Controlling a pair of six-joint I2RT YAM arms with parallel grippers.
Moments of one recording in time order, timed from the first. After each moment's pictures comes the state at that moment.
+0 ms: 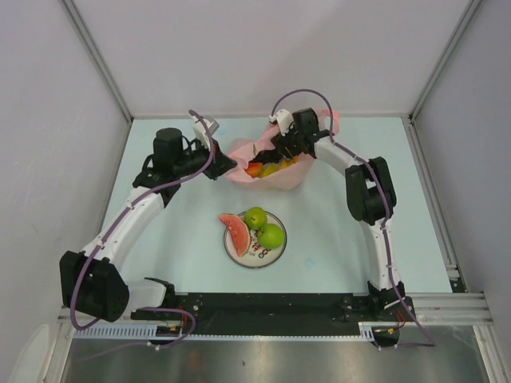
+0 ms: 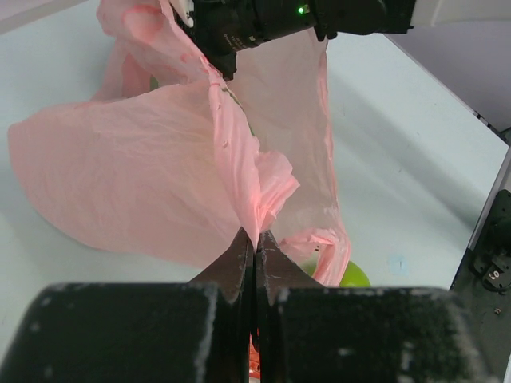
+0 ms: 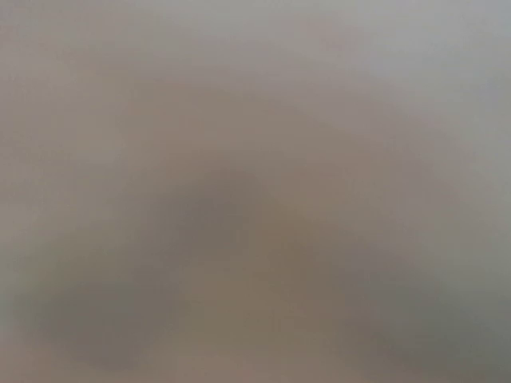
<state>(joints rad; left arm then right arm) -0.28 1.28 1.06 -0.15 0.65 -0.08 0.40 2.27 1.85 -0.27 -0.16 -0.40</state>
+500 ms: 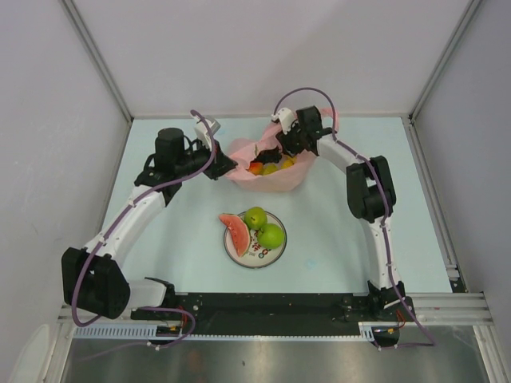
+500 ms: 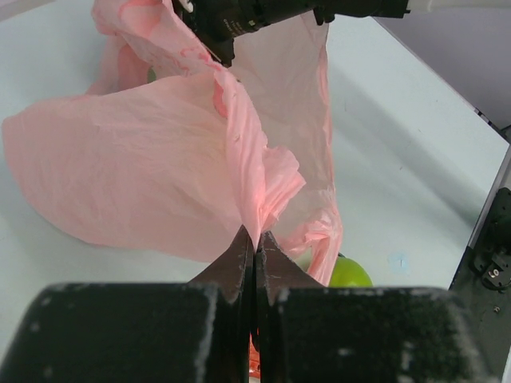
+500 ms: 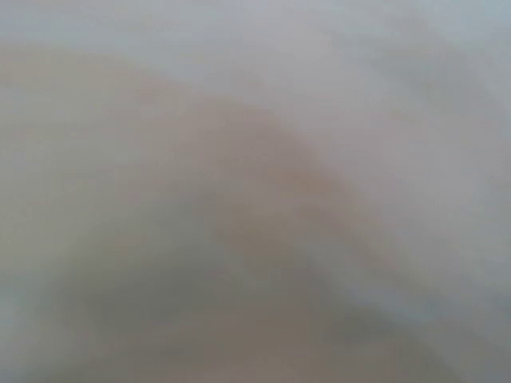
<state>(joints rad) -0.28 1.30 1.06 -0.15 0.66 -0.08 0.37 2.32 1.89 -0.28 -0.20 -0.46</state>
